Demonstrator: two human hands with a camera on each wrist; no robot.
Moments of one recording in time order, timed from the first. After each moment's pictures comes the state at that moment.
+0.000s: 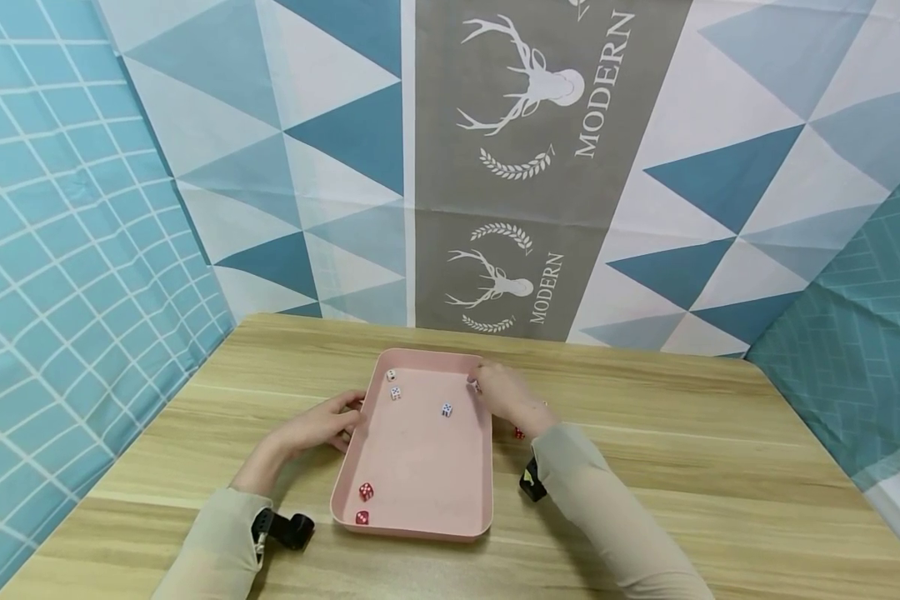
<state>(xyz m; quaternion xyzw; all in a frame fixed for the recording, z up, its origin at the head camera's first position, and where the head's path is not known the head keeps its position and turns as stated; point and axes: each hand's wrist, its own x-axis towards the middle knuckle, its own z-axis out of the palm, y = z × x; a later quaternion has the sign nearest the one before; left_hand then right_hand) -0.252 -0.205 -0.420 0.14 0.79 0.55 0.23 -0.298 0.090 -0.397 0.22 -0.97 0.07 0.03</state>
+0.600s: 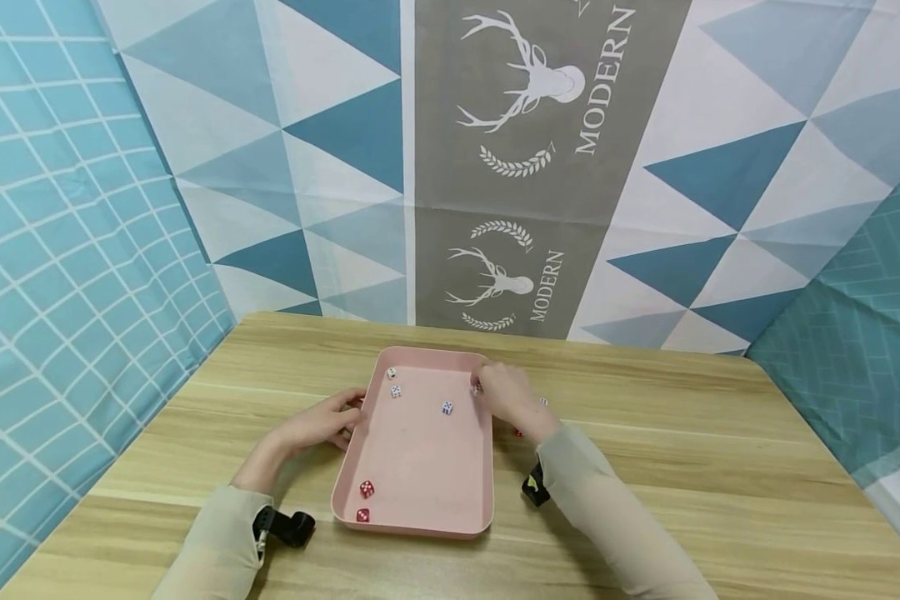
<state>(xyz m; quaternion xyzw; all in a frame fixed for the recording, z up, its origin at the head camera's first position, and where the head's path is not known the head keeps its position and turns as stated) -0.253 -0.205 -0.420 0.14 0.79 0.55 0.23 -0.292 0.093 -0.396 0.22 -0.97 0.06 0.09</state>
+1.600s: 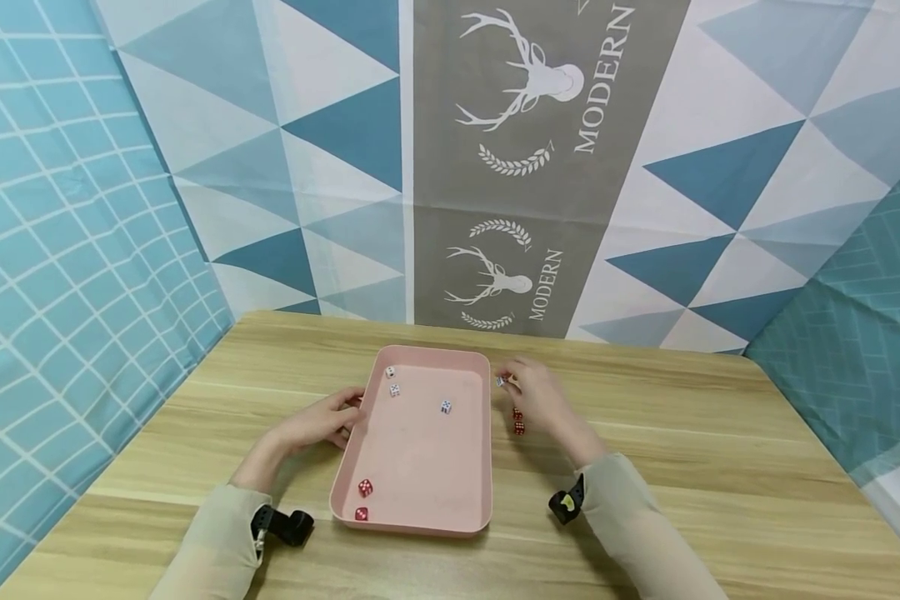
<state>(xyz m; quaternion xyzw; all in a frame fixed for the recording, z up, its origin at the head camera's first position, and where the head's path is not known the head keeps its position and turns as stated) -0.252 -0.205 -0.417 0.14 0.79 0.55 0.23 -0.271 0.137 -0.387 0.24 -0.94 0.18 0.17</state>
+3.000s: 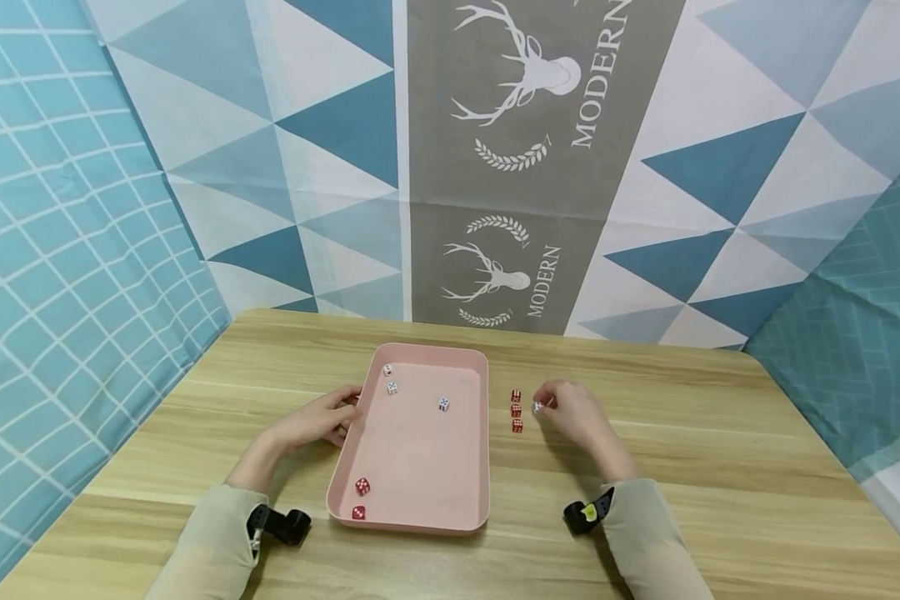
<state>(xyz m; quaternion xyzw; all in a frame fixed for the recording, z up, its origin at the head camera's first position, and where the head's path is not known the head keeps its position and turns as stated) -0.255 -0.206 -0.421 0.15 0.79 0.55 0.23 -0.261 0.192 -0.407 0.13 -0.96 0.23 0.04</state>
